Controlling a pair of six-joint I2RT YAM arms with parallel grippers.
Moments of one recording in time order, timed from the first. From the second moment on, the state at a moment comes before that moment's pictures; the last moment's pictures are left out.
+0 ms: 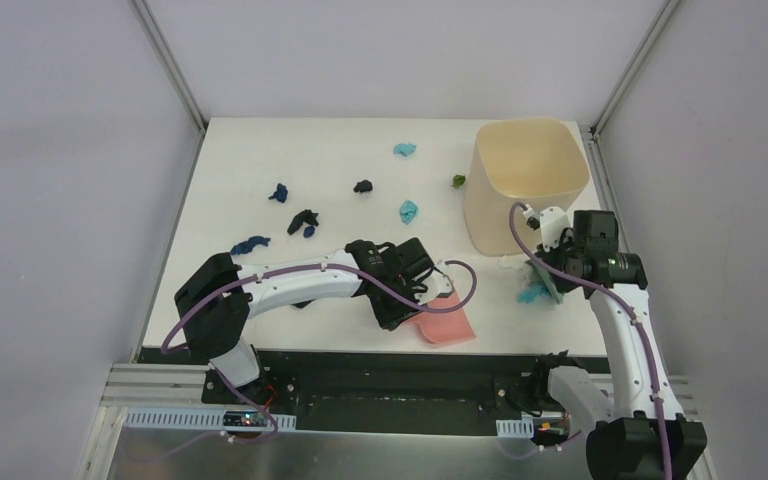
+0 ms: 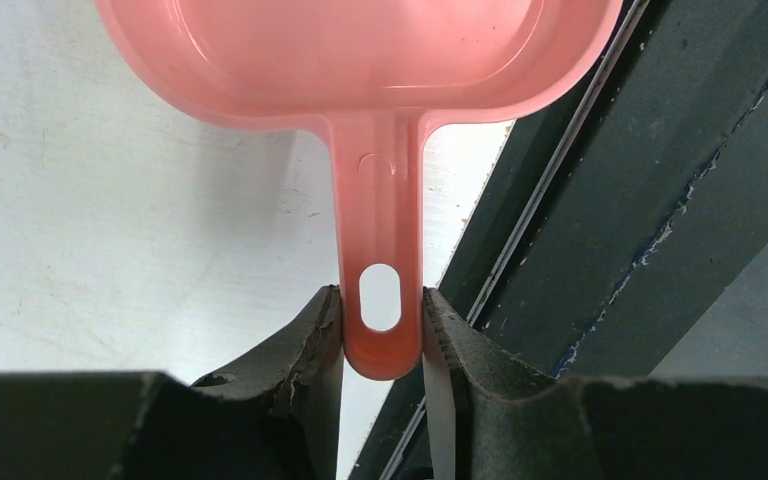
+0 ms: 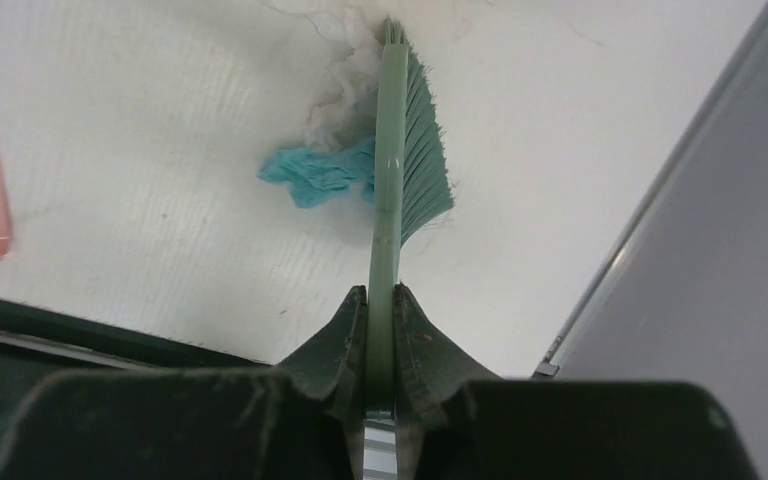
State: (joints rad) left arm -1.09 1.64 1.18 -0.79 0.19 0.10; right arm -0.02 0.93 0.87 -0.97 -0.02 -0.56
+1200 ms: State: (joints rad) left arm -1.09 1.64 1.17 -0.82 0.21 0.11; right arm 0.09 1.02 1.16 -1.22 -0.09 -0.67
